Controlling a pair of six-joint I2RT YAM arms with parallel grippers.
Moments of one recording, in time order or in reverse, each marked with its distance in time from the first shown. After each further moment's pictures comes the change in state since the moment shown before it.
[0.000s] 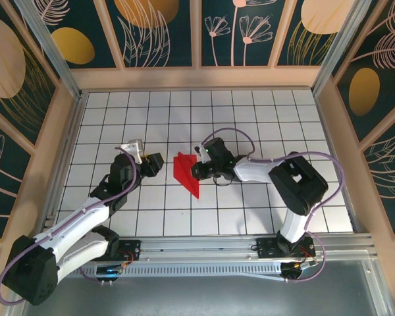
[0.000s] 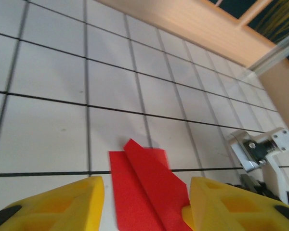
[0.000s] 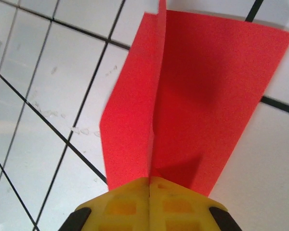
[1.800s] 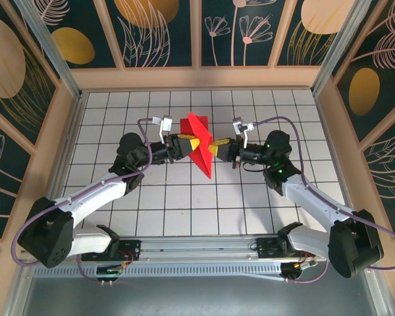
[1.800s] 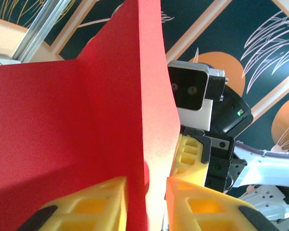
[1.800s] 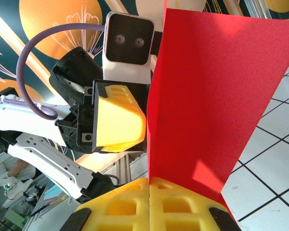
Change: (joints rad) left arm -0.080 0.325 0.268 0.578 0.715 -0.223; right arm -0.272 -0.611 -0.244 0.535 -0.604 0.160
